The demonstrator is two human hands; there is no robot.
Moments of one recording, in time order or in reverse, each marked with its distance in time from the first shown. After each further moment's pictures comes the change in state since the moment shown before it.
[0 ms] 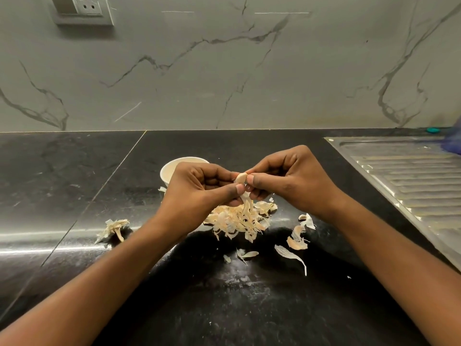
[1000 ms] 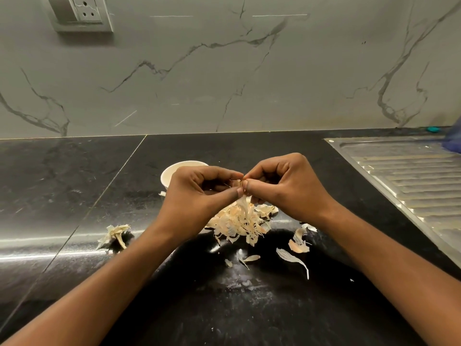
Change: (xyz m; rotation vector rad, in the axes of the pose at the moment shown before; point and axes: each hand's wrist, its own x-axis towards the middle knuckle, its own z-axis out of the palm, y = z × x) left_hand 0.002 0.000 0.000 0.236 0.069 0.107; right_hand 0.001 0.004 0.013 -0.145 0.099 -0.040
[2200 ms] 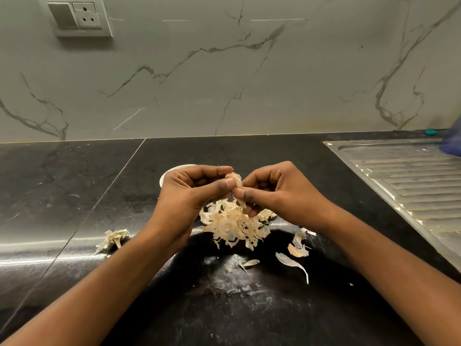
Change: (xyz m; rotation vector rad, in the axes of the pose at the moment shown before) left_hand 0.002 0.010 -0.003 -0.458 0.100 -0.298; right_hand 0.000 0.001 0.000 0.173 -0.174 0.155
